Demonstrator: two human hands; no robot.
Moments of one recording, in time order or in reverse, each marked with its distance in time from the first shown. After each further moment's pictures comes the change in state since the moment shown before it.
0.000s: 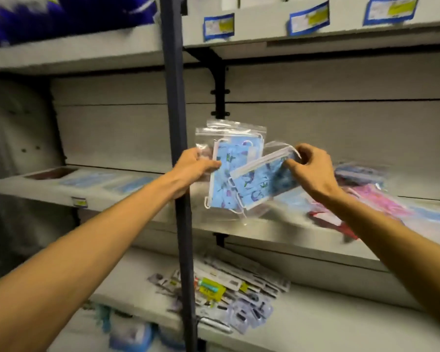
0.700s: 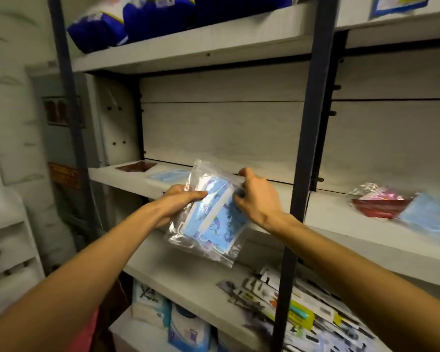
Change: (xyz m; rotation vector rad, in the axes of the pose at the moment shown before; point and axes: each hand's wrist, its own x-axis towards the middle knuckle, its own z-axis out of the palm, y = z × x) left_hand -0.022 -0.157 -0.259 -0.064 0.053 -0.354; right_hand -0.048 -0.165 0.322 -0.159 -0.389 -0.262
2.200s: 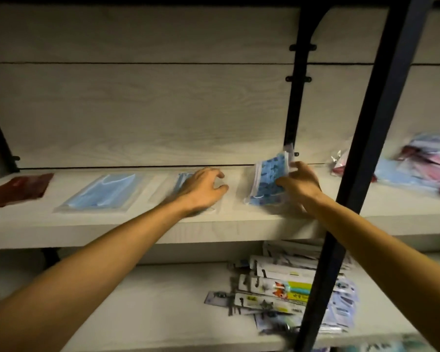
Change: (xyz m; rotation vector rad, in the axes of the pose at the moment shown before) left_hand 0.244 -0.023 0.030 0.782 -0.277 0.697; right_hand 0.047 0.076 0.039 0.259 0.362 0.942
